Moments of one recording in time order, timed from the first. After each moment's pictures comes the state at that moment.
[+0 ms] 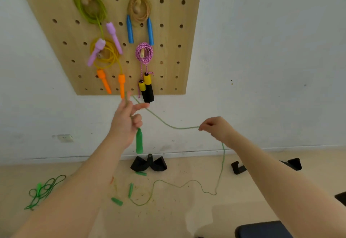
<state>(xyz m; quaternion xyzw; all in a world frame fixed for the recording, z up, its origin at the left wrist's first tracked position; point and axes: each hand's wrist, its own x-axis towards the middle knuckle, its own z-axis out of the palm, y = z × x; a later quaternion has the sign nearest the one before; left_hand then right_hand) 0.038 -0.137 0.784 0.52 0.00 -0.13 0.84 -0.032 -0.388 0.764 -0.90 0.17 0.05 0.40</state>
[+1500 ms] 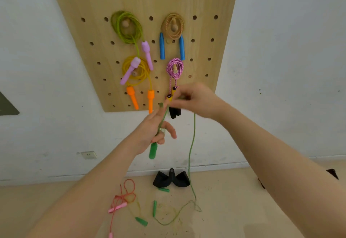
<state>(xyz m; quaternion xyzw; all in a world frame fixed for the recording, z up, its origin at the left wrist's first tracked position) 0.096 -0.063 0.807 0.68 -0.19 -0.28 0.65 0.068 -0.226 0.872 -0.92 -0.15 -0.10 0.35</state>
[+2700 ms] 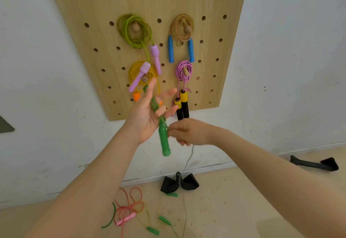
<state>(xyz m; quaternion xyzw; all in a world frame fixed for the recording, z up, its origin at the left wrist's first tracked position) 0.164 -0.018 0.838 0.41 -0.17 -0.29 0.85 0.101 -0.157 0.817 -0.92 -0.07 0.13 0.36</state>
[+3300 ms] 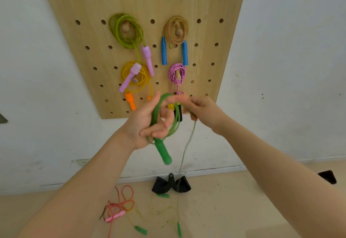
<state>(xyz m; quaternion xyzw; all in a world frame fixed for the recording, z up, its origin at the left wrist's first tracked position) 0.148 -0.051 0.844 0.35 -0.28 -0.48 0.76 0.113 -0.235 0.835 -0.85 0.03 -0.06 0.52</state>
